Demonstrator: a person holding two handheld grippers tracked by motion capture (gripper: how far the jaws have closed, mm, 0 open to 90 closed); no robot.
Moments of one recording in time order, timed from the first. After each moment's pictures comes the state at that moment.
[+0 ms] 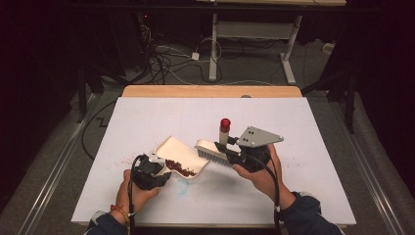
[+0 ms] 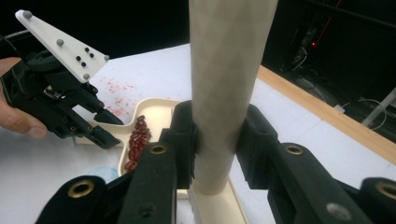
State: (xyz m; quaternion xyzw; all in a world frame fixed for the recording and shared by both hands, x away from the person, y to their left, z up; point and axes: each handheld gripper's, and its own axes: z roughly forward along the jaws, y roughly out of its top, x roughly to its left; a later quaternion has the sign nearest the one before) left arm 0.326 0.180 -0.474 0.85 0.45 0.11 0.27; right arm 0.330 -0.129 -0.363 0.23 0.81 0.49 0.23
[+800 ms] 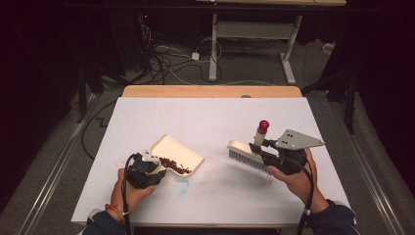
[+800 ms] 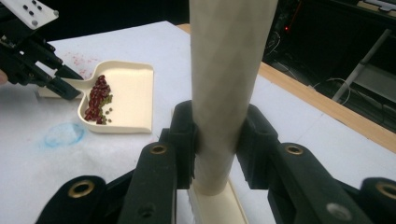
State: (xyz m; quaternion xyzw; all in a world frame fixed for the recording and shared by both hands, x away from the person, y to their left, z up) left arm 0.326 0.194 -0.473 0.84 0.45 0.12 0.28; right arm 0.326 -0.210 -0.368 0.26 0.81 0.47 0.25
